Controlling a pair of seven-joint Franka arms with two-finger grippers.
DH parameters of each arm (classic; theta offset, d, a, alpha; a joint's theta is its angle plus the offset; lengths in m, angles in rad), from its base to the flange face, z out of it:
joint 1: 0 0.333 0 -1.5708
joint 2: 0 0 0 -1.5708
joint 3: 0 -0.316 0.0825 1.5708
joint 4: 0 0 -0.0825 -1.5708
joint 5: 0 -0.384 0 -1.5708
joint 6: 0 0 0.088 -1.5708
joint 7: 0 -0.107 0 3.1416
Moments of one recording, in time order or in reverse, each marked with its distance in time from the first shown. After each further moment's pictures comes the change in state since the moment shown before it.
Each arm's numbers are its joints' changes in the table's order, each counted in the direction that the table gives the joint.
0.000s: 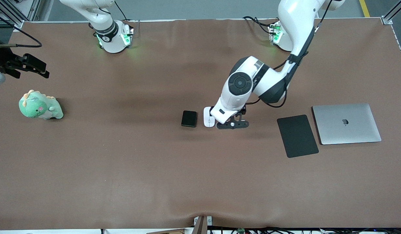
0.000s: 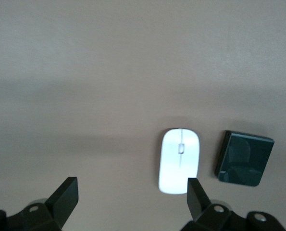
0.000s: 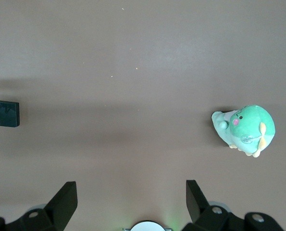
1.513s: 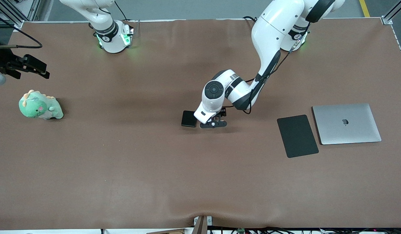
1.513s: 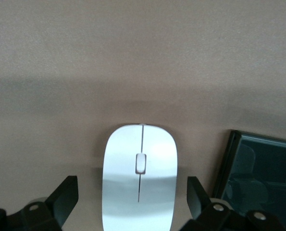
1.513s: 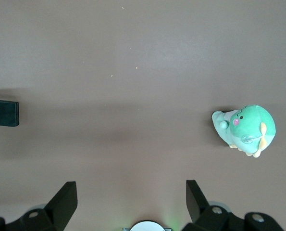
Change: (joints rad) left arm -0.104 0.206 -0.003 -0.003 -0.074 0.215 0.140; right arm 0.000 0.004 0.000 0.000 0.000 0.000 0.002
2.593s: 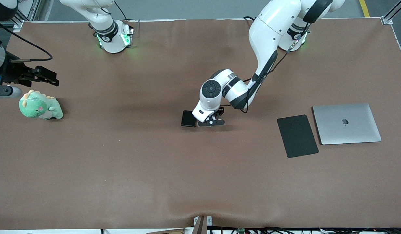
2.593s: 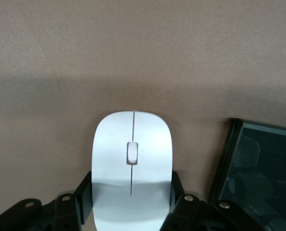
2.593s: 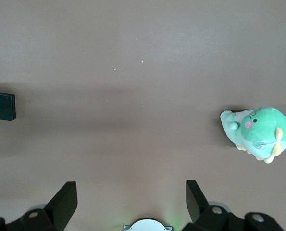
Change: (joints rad) left arm -0.018 0.013 -0.004 -0.002 0.000 0.000 0.013; right arm 0.026 0.079 -0.010 -0.001 0.000 0.008 0.002
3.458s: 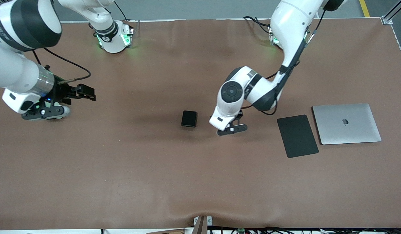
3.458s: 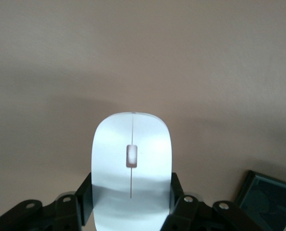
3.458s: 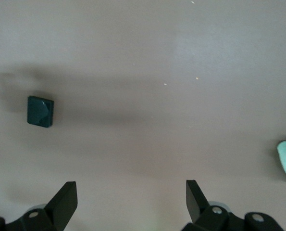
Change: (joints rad) left arm 0.153 -0.195 -0.011 -0.029 -0.004 -0.250 -0.020; right arm 0.146 0.122 -0.006 -0.001 -0.089 0.150 -0.076
